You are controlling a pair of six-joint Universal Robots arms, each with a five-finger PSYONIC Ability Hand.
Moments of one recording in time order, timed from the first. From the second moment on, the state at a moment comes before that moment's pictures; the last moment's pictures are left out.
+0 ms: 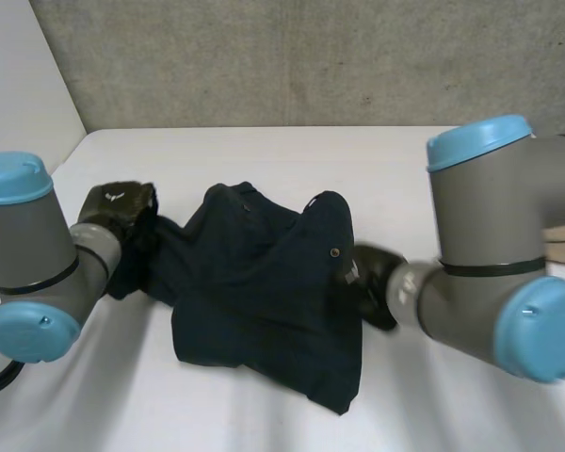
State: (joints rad) left arm 4.39 -2.00 -1.53 3.27 -1.63 3.28; right arm 2.16 -1.03 1.21 0.59 1.42 2.14; left_hand 1.14 1.19 1.18 1.19 0.96; right_hand 0.99 1.18 1.18 1.19 0.99
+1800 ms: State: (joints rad) left arm 4.15 -1.82 -1.52 3.43 -1.62 3.39; right arm 2.12 -1.21 1.21 0.62 1.40 2.44; left_hand 1.11 1.08 1.08 1.08 0.96; right_hand 0.98 1.17 1.19 1.19 1.00
